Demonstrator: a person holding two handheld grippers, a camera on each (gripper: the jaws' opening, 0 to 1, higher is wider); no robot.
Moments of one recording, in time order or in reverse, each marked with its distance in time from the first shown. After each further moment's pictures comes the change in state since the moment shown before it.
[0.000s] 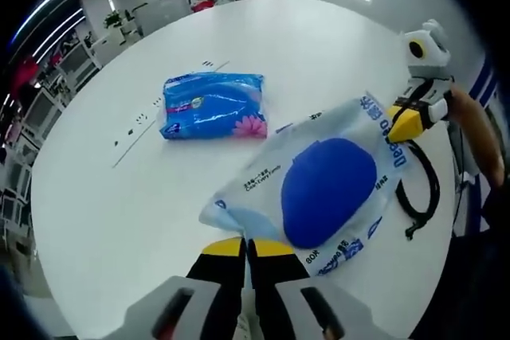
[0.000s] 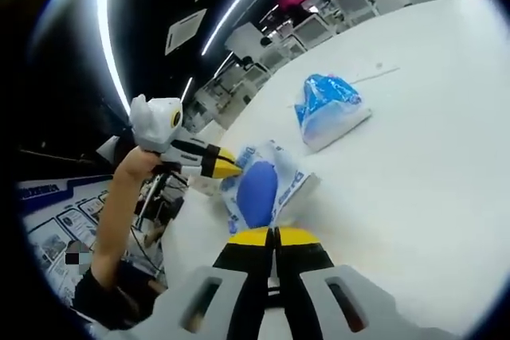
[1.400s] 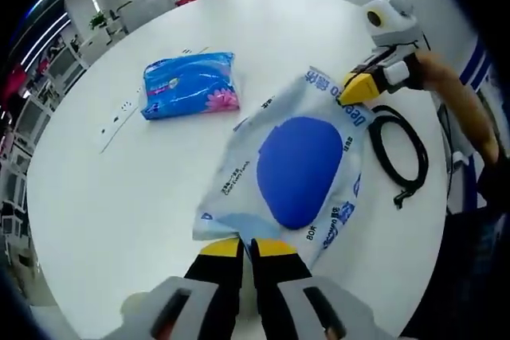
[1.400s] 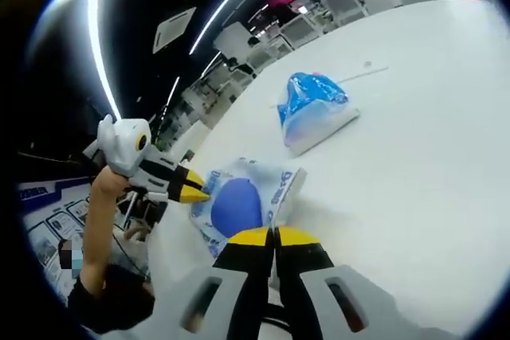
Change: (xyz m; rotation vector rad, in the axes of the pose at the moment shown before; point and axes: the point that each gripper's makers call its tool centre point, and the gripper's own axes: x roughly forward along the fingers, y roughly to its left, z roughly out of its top) left arm -0.010 -0.016 -0.029 0.056 0.040 -0.040; right arm 0.016 -0.025 0.020 -0.001 0.001 -0.073
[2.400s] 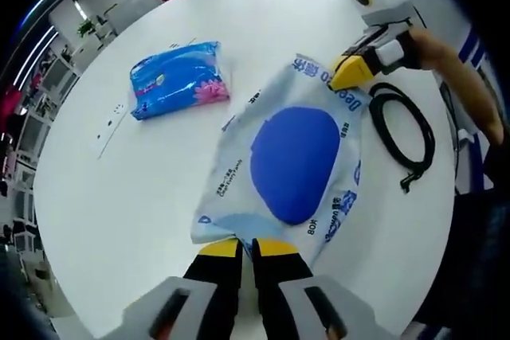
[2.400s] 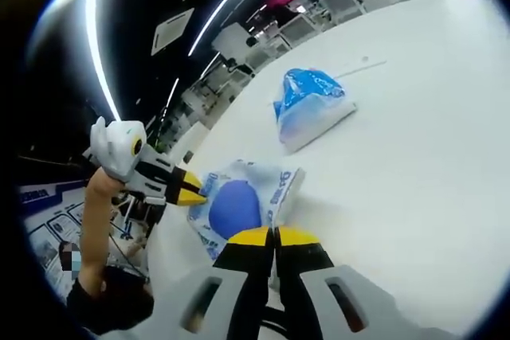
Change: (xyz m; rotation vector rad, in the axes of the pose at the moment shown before) left arm 0.003 -0.018 -0.008 0.089 0.090 0.042; right arm 0.004 0.000 -0.012 0.012 -0.002 0.007
